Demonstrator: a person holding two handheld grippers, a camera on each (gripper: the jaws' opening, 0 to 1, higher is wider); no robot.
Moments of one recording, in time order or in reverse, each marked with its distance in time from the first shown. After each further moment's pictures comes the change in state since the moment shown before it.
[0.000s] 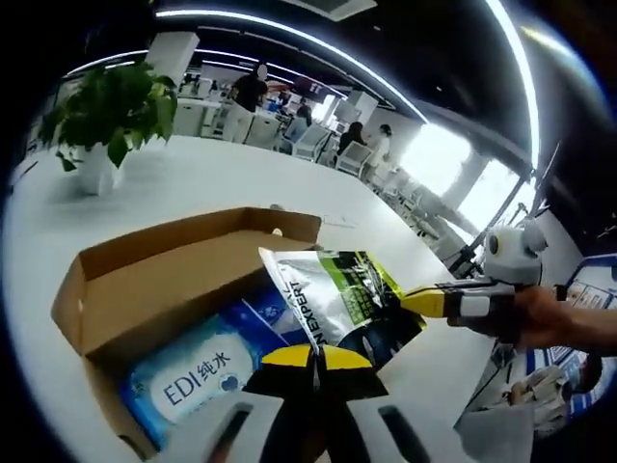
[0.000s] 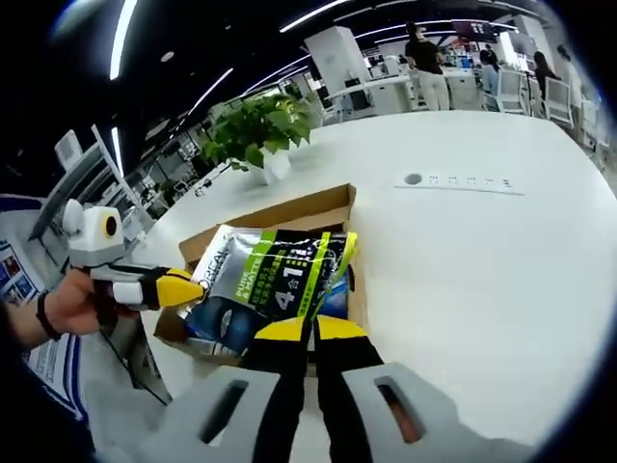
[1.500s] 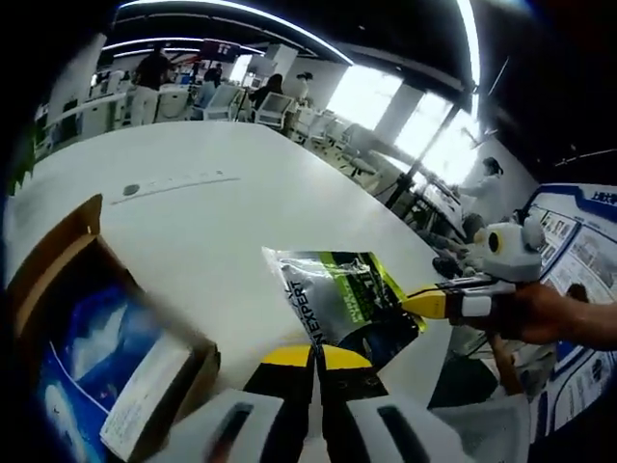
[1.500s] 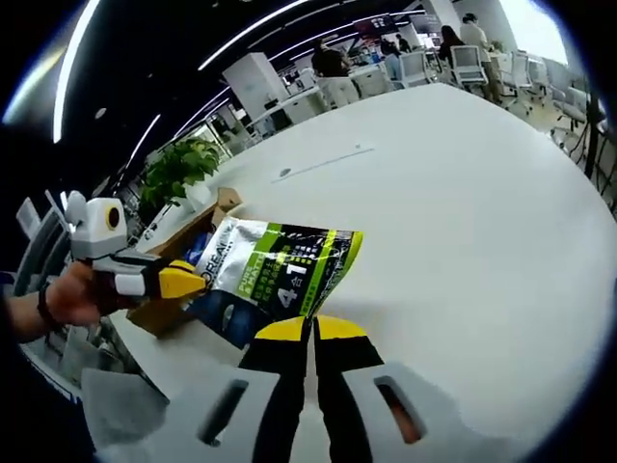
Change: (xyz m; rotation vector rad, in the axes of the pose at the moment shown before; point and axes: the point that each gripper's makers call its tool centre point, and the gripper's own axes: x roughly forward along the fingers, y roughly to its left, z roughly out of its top) left arm 0.110 -0.152 -0.048 0.212 0.231 -0.238; right arm -0.138 -0.125 -0.091 0.251 -0.094 -0.221
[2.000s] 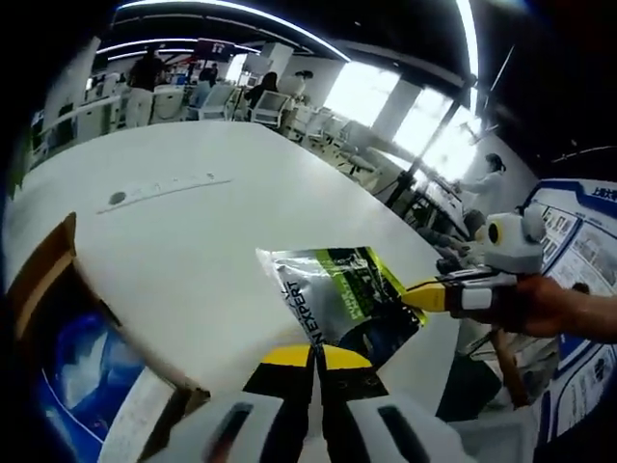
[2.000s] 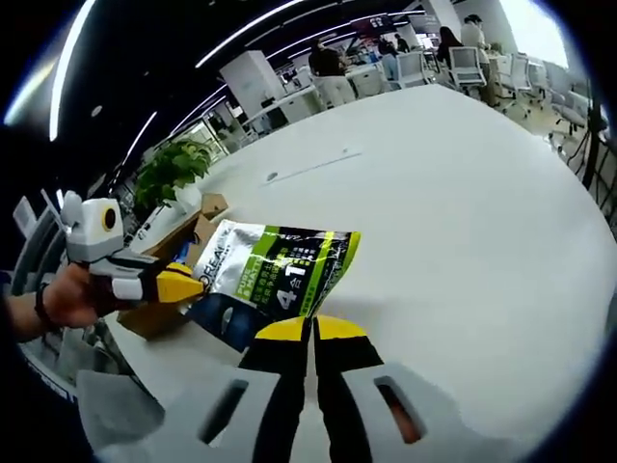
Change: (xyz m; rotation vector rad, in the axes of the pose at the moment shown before) left arm 0.030 -0.001 0.015 0.014 0.009 0.004; right arm 0.007 -0.030 0.023 -0.014 0.012 -0.020
